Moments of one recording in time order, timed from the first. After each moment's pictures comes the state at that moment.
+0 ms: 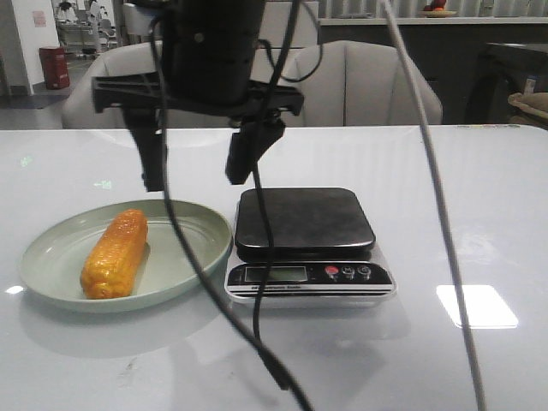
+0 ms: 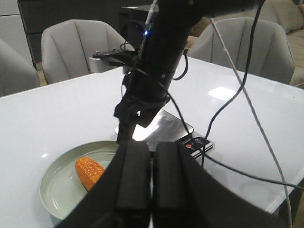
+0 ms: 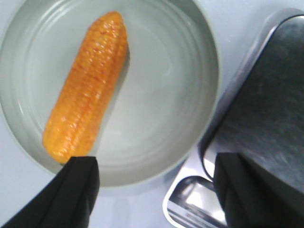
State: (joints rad) left arm -0.66 0.06 -0.39 -0.05 0.51 0.05; right arm 0.73 2.06 -1.83 0.05 0.99 0.32
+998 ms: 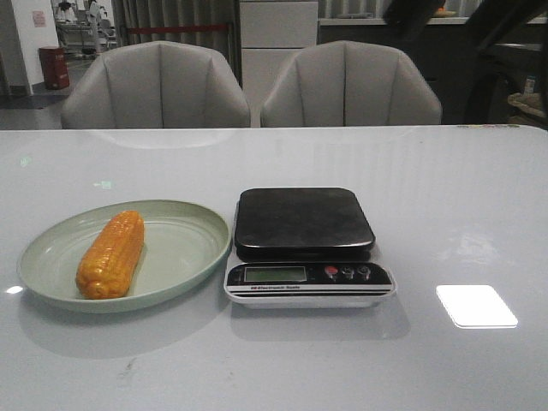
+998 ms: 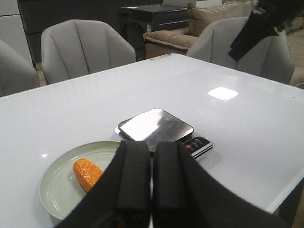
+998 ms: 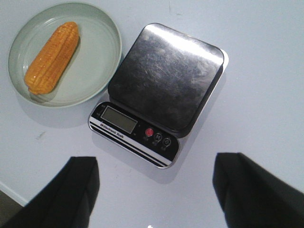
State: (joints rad) left arm -0.66 0.06 -0.39 -0.05 0.51 0.05; right arm 0.40 1.18 -1.05 0.25 0.76 -0.14
